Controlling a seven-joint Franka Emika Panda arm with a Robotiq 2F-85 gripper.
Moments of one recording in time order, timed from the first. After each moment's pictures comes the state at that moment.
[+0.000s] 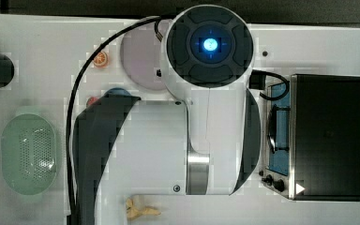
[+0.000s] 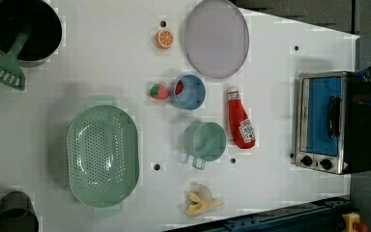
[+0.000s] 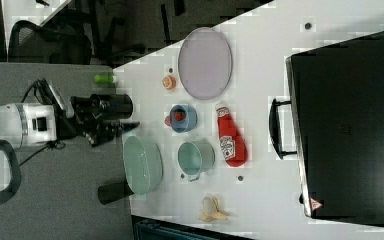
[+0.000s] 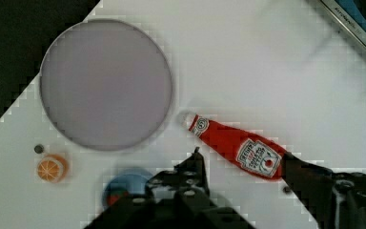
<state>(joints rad) -0.02 -0.02 0.01 -1.77 0.00 0.18 0.06</state>
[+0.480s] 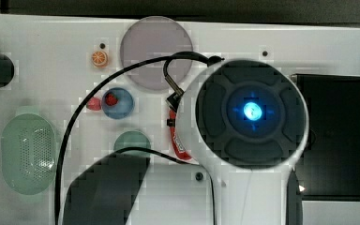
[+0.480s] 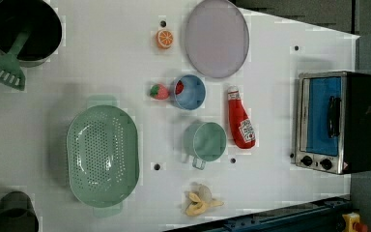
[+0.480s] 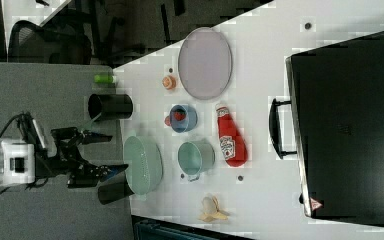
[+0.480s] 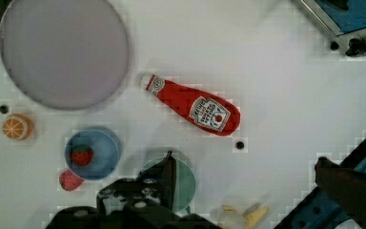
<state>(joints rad) -0.09 -0.19 0.05 -1.83 0.02 0.01 0.01</state>
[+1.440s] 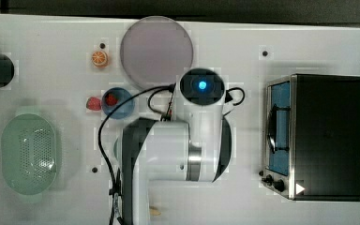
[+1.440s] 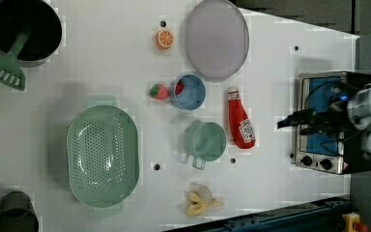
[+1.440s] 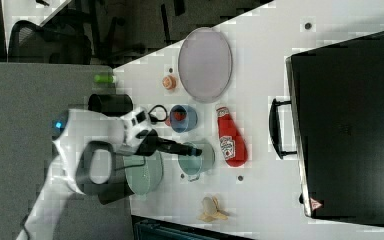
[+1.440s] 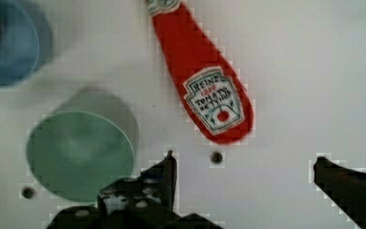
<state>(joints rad) -0.10 0.04 0.08 -2.21 0.02 0.42 -0.62</state>
